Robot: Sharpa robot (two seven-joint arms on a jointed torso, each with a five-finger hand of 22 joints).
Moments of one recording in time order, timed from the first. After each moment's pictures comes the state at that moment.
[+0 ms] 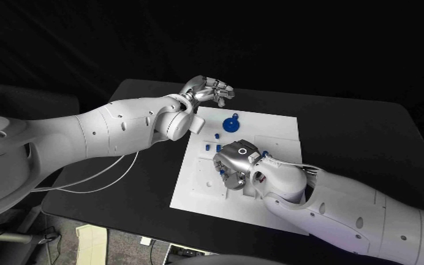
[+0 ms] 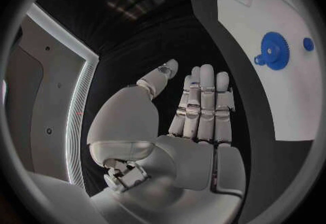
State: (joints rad) left arm 1.24 -0.72 -0.09 1.25 -0.26 -0.33 0.33; left_hand 1.09 -0.11 0.52 -0.27 0.14 0.92 0.15 0.27 0.54 1.23 0.11 0.07 0.23 1.00 0.00 0.91 0.46 0.02 0.81 -0.09 0.67 1.26; right arm 1.06 -0.40 -0.12 1.42 -1.98 -0.24 -0.19; right_hand 1.13 -0.21 0.91 -0.25 0.05 1.07 0.09 0.38 0.49 1.28 0.03 0.26 0.31 1.32 -0.08 1.08 0.88 0.14 1.36 -0.09 0.88 1.29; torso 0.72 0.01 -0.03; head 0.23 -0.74
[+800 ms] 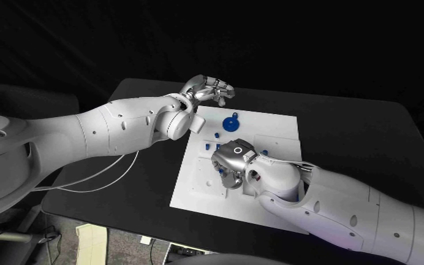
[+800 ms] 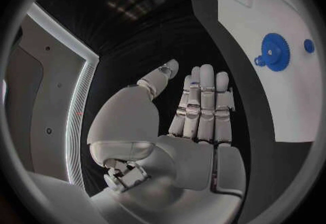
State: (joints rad) left arm 1.24 -0.72 -0.09 1.25 -0.26 -0.33 0.33; left_hand 1.09 -0.11 0.52 -0.27 0.14 0.92 0.15 0.27 0.54 1.23 0.11 0.07 0.23 1.00 0.00 0.91 0.46 0.03 0.81 -0.09 0.67 1.26; right arm 1.06 -0.37 -0.12 1.41 -2.01 -0.17 -0.22; right_hand 1.12 -0.21 0.91 -0.26 0.07 1.07 0.09 0.38 0.49 1.27 0.03 0.25 0.32 1.32 -0.07 1.07 0.88 0.14 1.35 -0.08 0.88 1.29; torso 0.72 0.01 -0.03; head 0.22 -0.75
